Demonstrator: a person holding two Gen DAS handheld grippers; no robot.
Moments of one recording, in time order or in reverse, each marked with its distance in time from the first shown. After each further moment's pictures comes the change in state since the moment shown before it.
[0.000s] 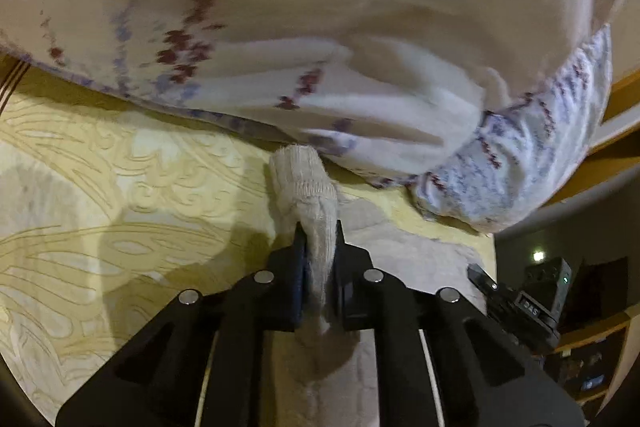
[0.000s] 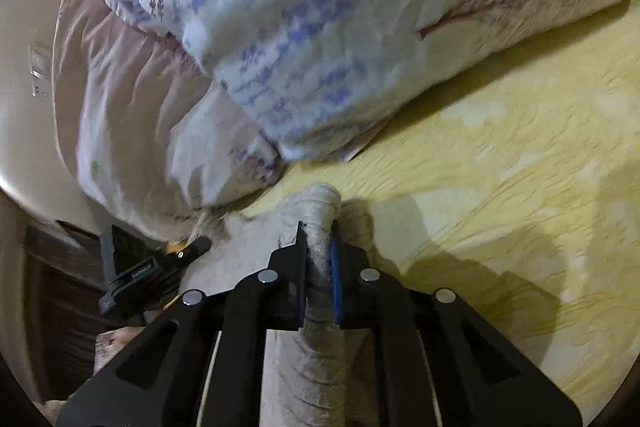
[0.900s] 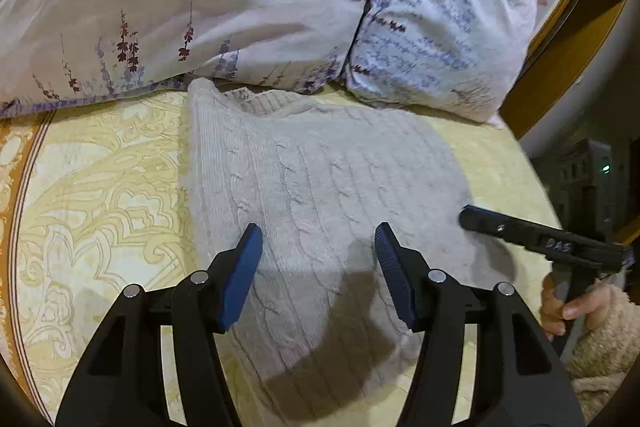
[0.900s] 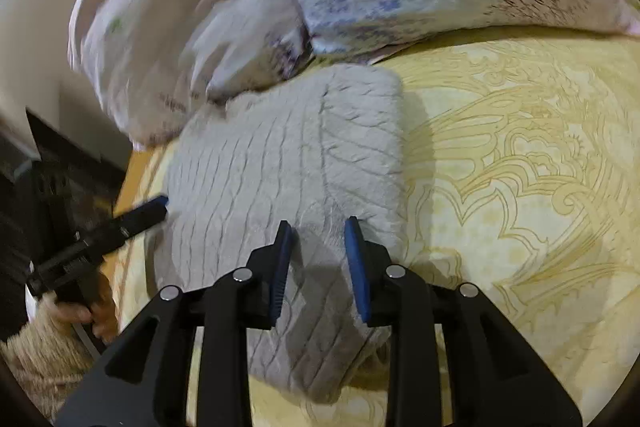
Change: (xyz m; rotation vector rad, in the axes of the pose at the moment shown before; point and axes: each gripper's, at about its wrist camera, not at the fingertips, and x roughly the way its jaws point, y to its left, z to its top) left arm -0.054 -0.065 -0.118 0.440 -0.028 0.165; right arm -0.027 0.038 -0.084 -0.265 0.083 -0.123
